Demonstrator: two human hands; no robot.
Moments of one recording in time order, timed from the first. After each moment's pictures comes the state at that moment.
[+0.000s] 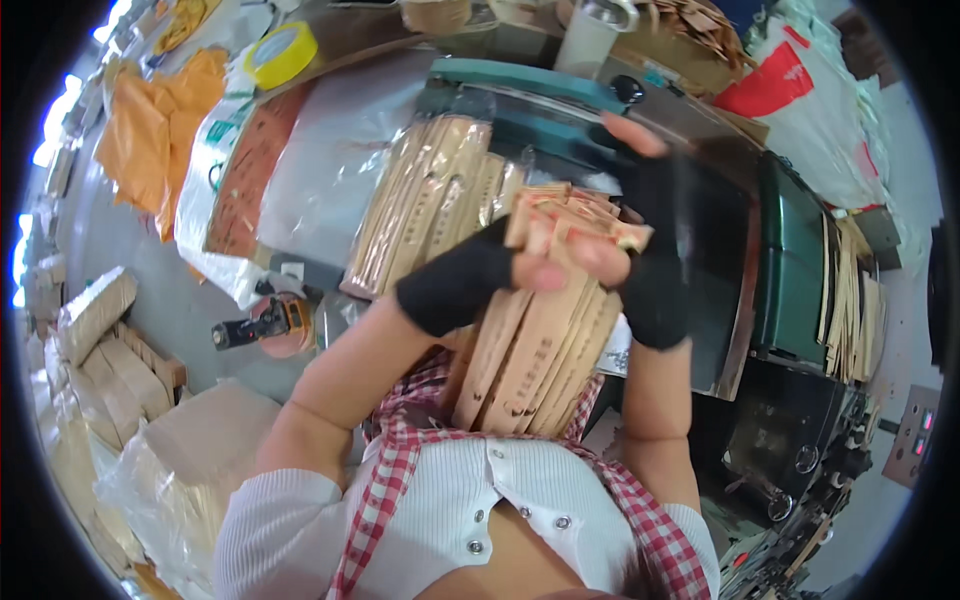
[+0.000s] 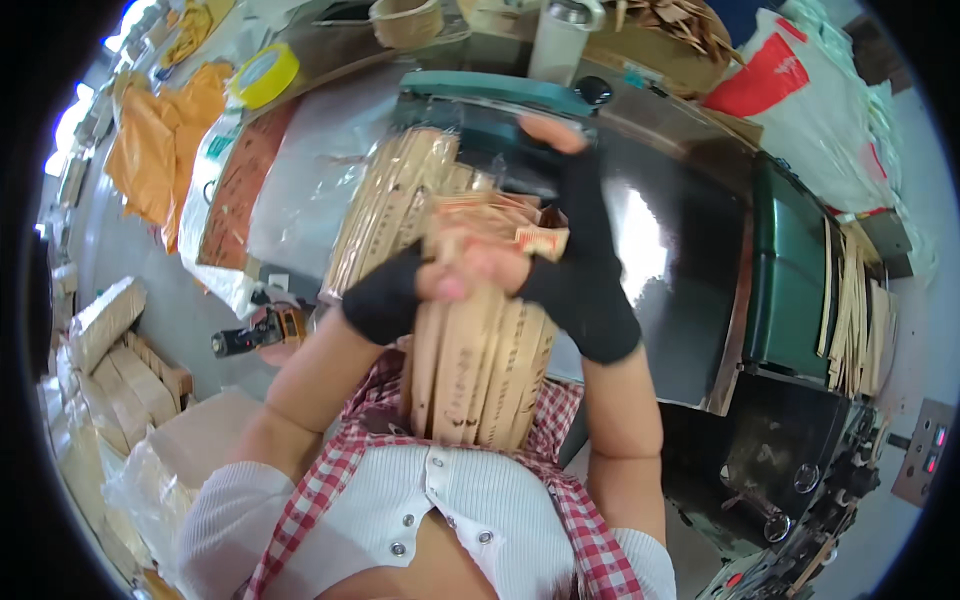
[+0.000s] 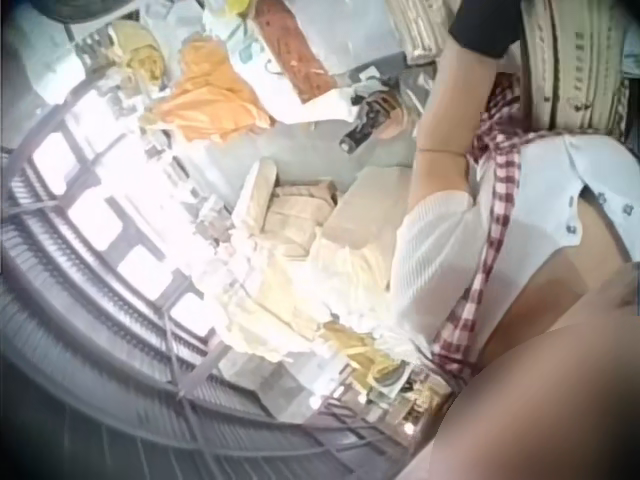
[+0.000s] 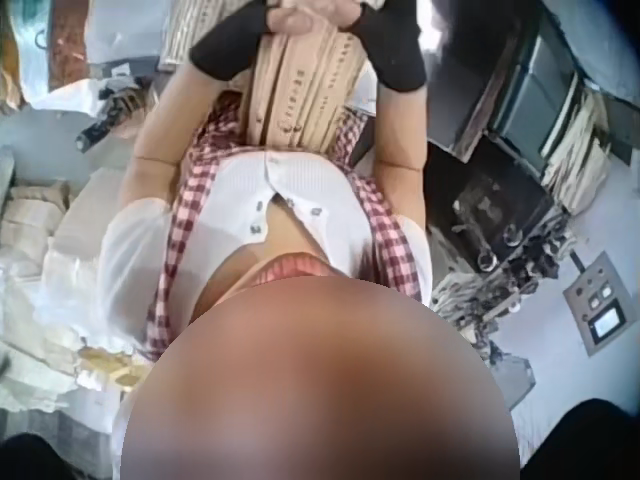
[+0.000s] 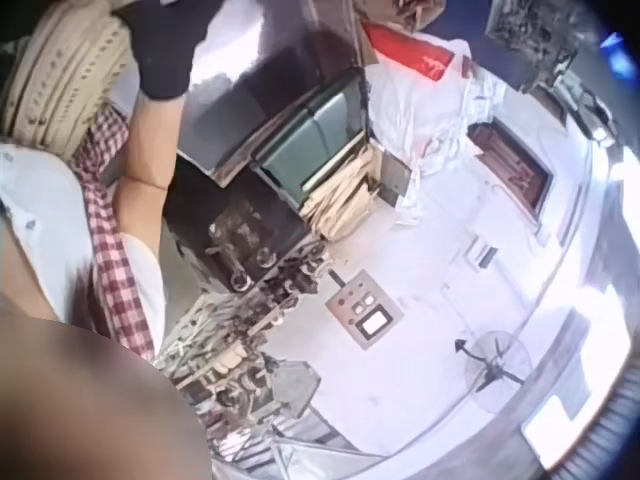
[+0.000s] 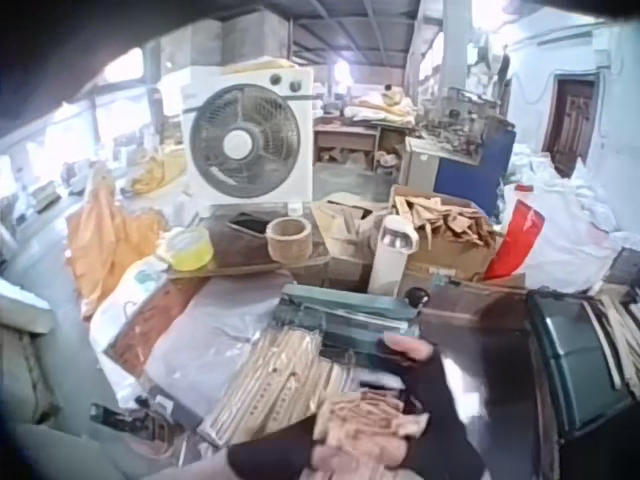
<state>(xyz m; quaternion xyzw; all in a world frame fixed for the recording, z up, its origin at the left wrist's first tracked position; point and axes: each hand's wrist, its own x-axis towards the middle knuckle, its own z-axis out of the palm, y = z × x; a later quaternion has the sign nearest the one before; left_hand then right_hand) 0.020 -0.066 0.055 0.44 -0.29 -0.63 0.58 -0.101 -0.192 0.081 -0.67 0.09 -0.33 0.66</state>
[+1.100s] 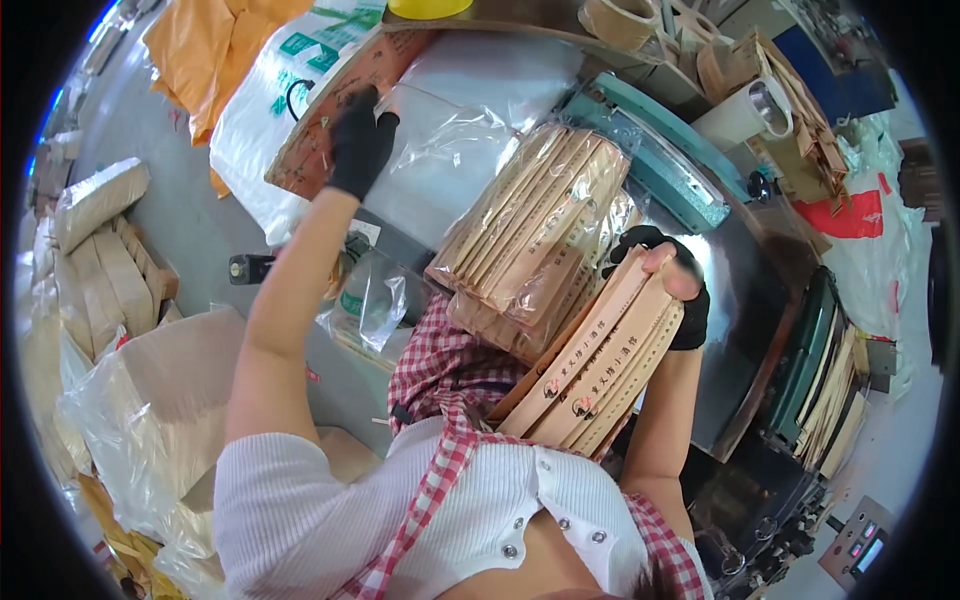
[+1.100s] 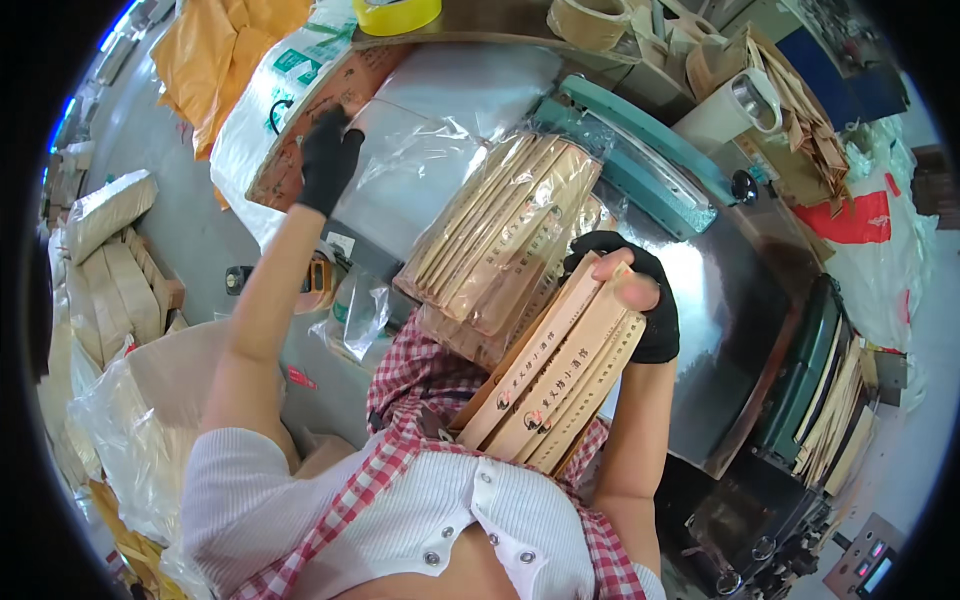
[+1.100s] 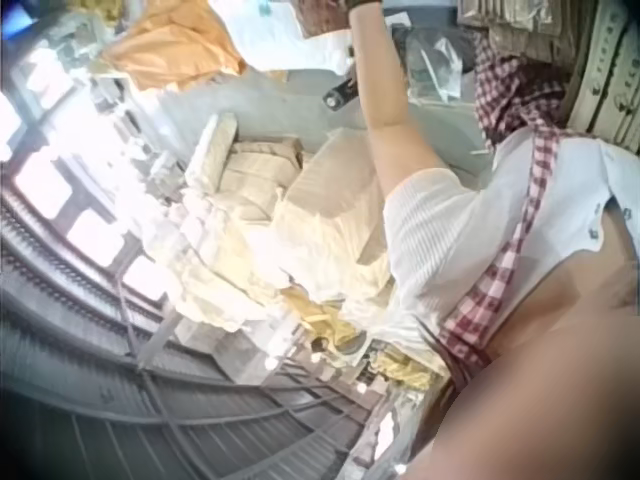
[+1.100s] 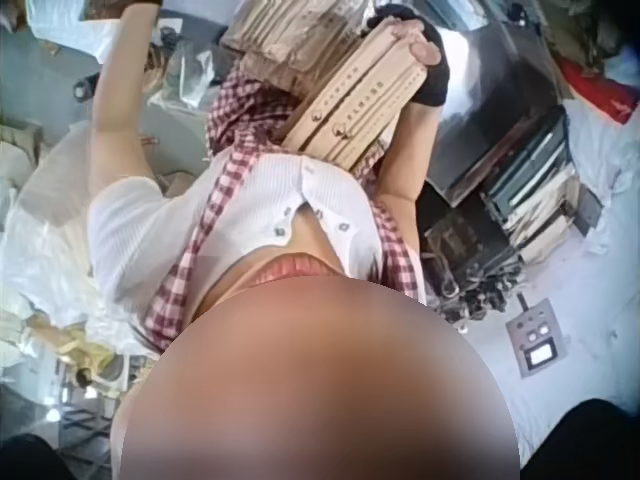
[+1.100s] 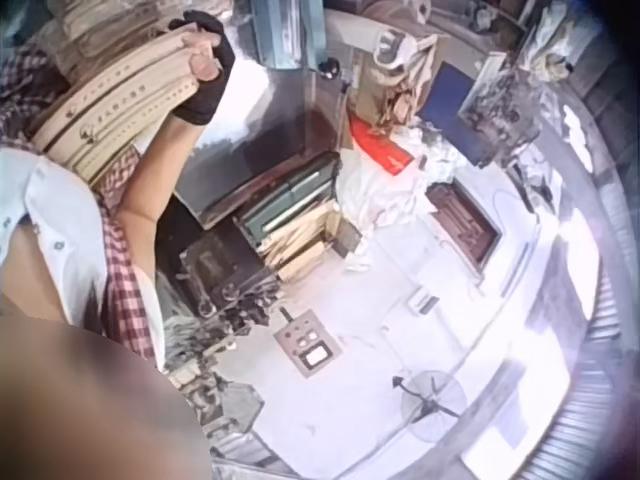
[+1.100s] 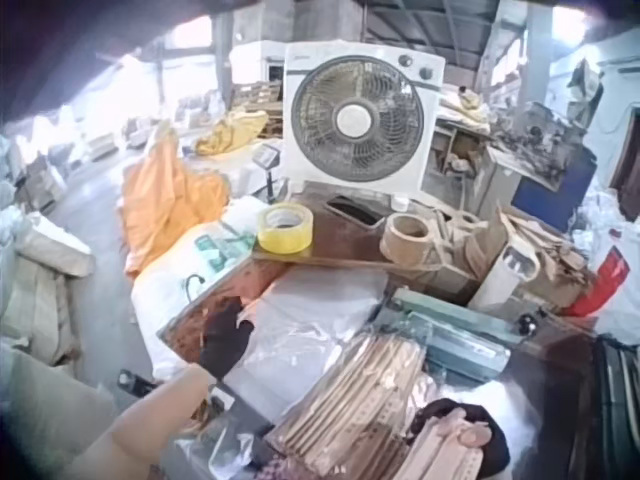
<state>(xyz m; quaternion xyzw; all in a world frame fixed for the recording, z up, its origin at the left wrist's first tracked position) 0.278 0.092 -0.100 0.88 -0.24 0.27 0.31 -0.041 -0.200 -0.023 -0.48 0.03 -0.03 0.88</state>
